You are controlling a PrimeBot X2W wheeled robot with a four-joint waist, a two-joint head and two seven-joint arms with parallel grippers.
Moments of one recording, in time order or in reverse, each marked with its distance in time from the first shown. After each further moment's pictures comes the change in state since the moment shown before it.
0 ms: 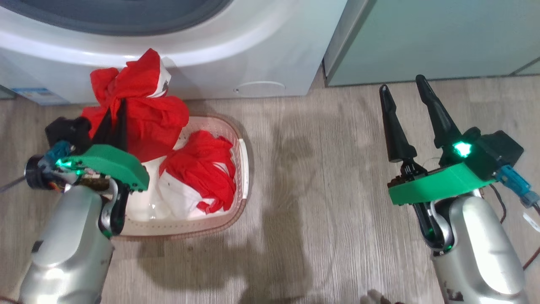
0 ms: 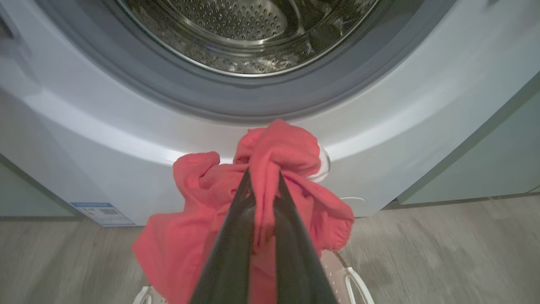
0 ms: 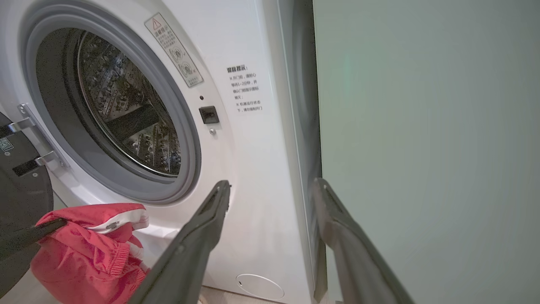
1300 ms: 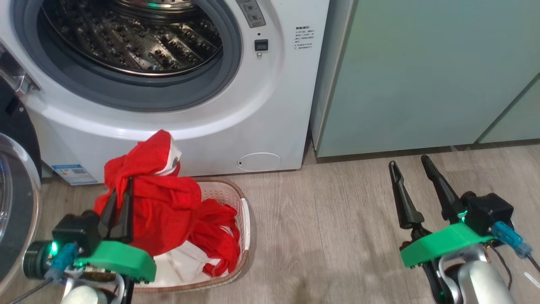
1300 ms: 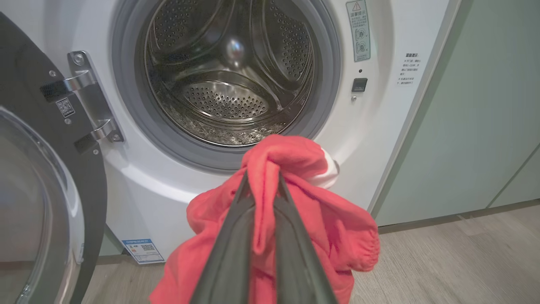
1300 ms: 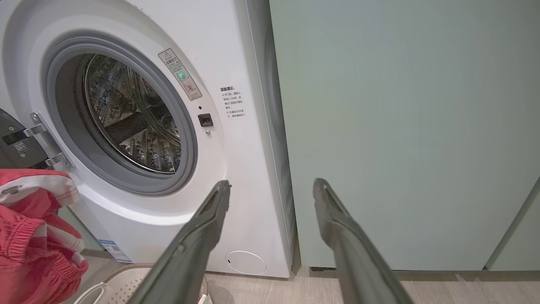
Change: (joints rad) left arm 0.517 0.099 0.010 -0.600 0.074 0.181 0.062; right arm 0.257 0.002 -0.067 0.003 -0.012 0.000 0.062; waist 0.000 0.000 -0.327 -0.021
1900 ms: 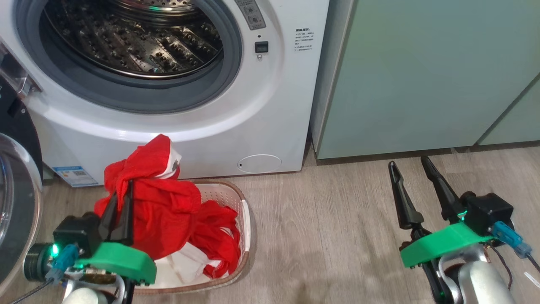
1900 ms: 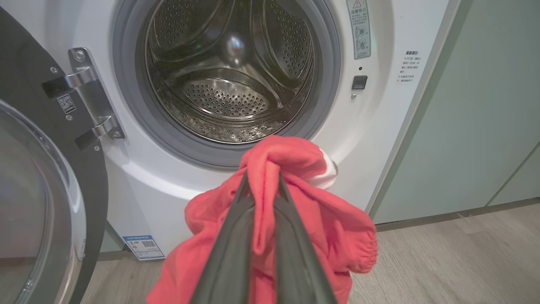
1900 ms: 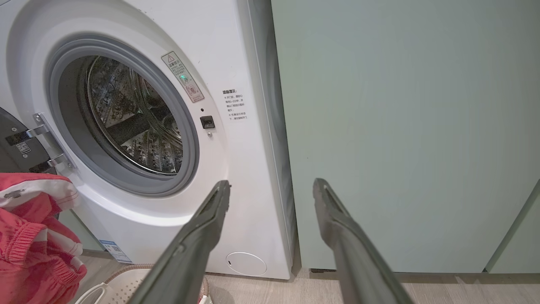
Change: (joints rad) left arm 0.010 0.006 -0.007 -0.004 -0.009 0.014 0.009; right arm 0.007 0.002 -0.001 -0.013 -0.005 0.000 0.010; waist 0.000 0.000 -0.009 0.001
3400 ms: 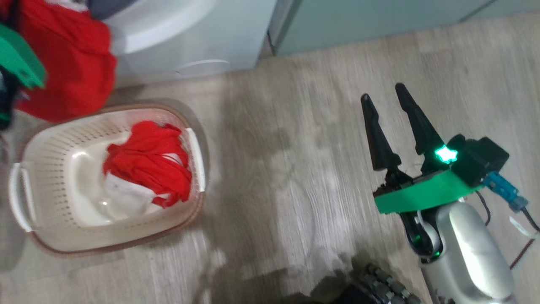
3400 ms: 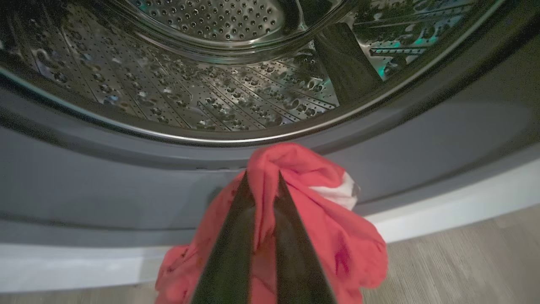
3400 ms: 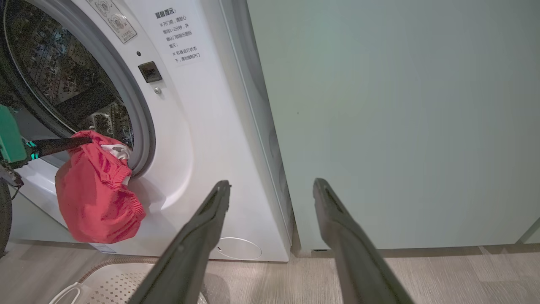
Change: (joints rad) left arm -0.926 0.093 0.043 0.715 -0.162 -0.276 0.258; right arm -0.245 0.001 0.137 -0.003 0.083 0.000 -0.082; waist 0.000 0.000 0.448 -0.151
